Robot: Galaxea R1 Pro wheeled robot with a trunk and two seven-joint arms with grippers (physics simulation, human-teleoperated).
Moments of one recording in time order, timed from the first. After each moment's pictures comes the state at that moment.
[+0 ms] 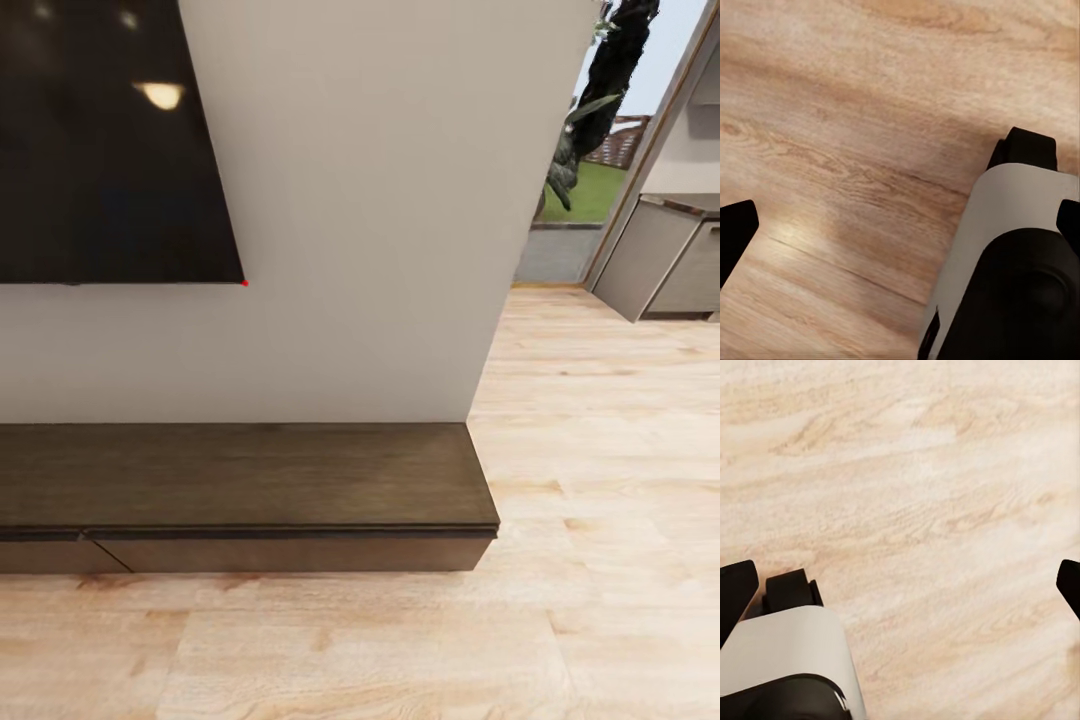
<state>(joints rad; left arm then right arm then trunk) -0.37 0.08 -0.53 -0.04 0.75 0.09 0.28 -0.38 -0.01 0.80 -0.04 -0.90 -0.11 -0.42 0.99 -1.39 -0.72</state>
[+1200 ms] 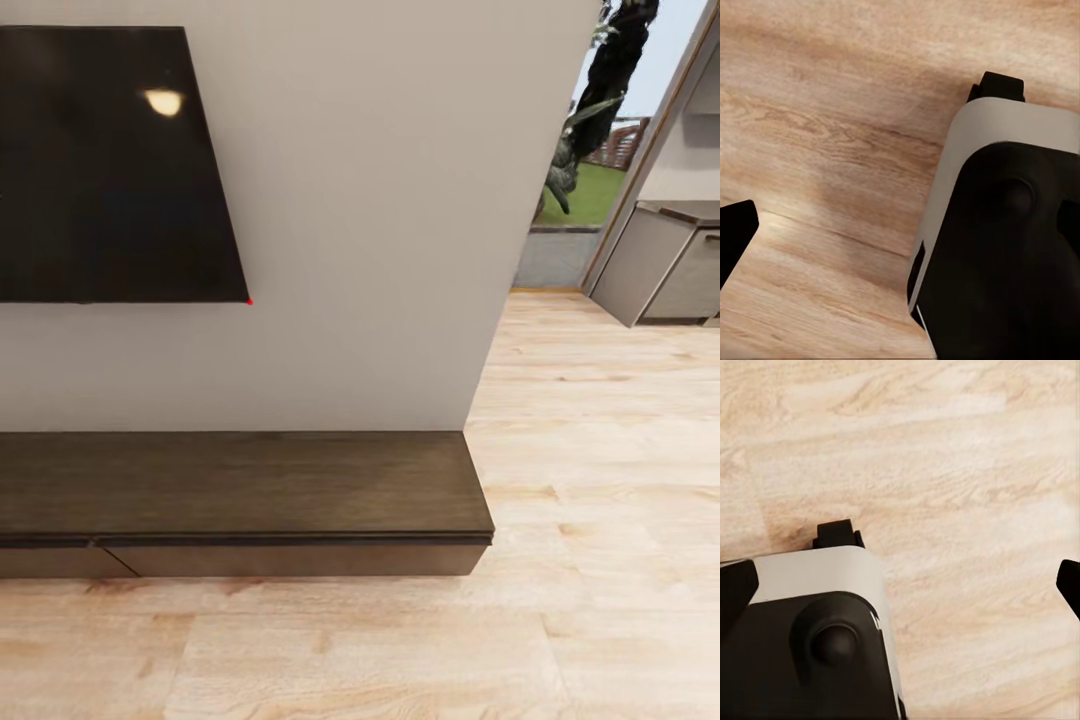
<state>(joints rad) -0.32 0.08 -0.53 -0.02 0.75 0.09 0.18 -0.35 -0.01 0.80 0.01 -0.90 -0.12 -0.21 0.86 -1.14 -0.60</state>
